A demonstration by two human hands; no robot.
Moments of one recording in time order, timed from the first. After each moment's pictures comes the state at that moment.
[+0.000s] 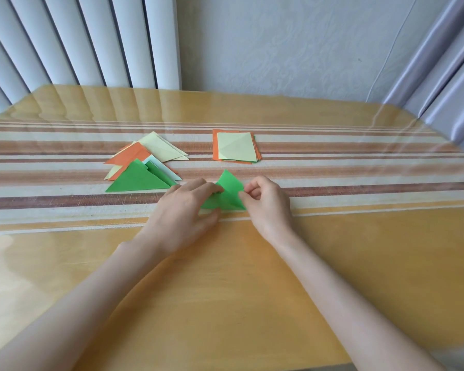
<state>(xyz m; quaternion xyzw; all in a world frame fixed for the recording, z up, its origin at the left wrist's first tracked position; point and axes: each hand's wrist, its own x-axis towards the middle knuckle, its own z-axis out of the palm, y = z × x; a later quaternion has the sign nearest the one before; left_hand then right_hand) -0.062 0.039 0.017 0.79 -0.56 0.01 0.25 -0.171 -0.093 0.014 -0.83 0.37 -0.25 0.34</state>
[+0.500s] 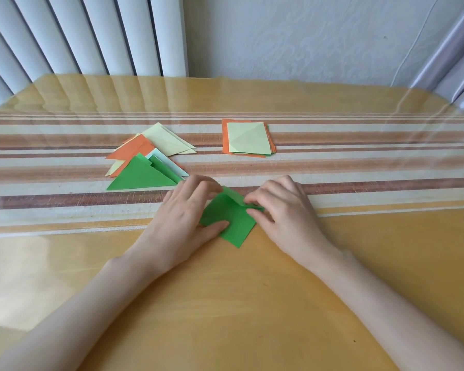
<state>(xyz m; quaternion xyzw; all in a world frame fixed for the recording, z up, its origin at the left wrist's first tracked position) -0.049 0.050 -0.009 0.75 -0.59 0.04 0.29 -0.187 -0.111 -0.008 -0.95 0.08 -0.30 0.10</state>
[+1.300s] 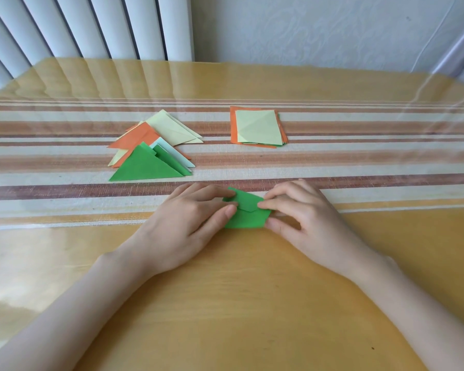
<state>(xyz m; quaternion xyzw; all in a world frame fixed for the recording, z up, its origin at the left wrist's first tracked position) -0.049 0.058 0.000 0.73 -0.64 -0.02 0.26 -0.207 -0.116 -0.002 -0.96 0.05 -0.19 0.18</state>
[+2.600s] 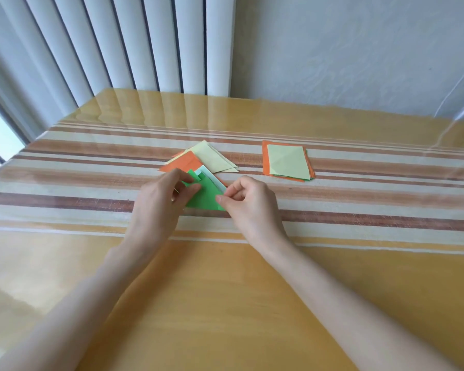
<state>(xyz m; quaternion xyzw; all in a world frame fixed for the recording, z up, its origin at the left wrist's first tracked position) 0.003 0.091 0.025 0.85 -0.33 0.08 0.40 -0.089 -0.036 0.031 -0.84 0.25 -0.22 0.42</state>
